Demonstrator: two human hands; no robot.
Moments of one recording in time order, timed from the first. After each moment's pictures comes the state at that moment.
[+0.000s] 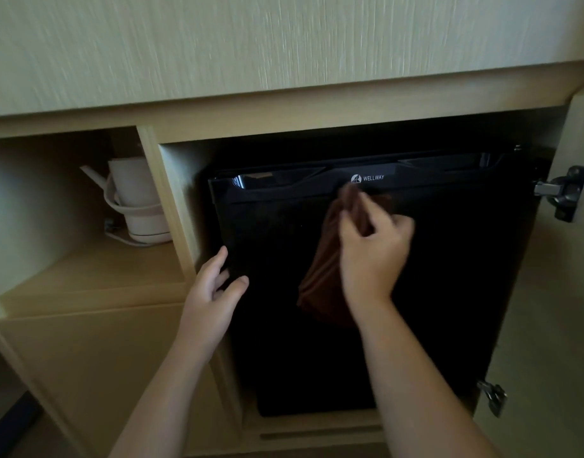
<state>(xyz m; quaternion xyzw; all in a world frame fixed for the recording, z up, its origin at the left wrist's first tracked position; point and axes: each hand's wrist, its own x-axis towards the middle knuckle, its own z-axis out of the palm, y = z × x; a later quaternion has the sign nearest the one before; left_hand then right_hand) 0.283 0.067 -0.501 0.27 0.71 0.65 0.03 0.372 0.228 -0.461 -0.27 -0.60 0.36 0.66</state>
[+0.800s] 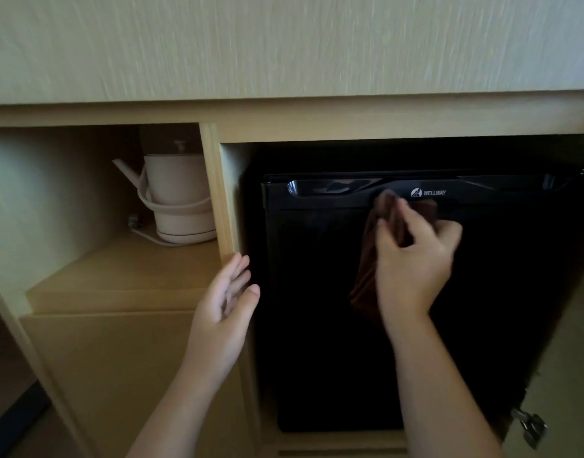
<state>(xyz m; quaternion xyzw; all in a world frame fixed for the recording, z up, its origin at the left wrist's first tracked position) 0.272 0.030 -0.498 0.34 0.63 0.70 -0.01 0.351 0.208 -0.454 -0.30 -0.61 0.29 0.67</state>
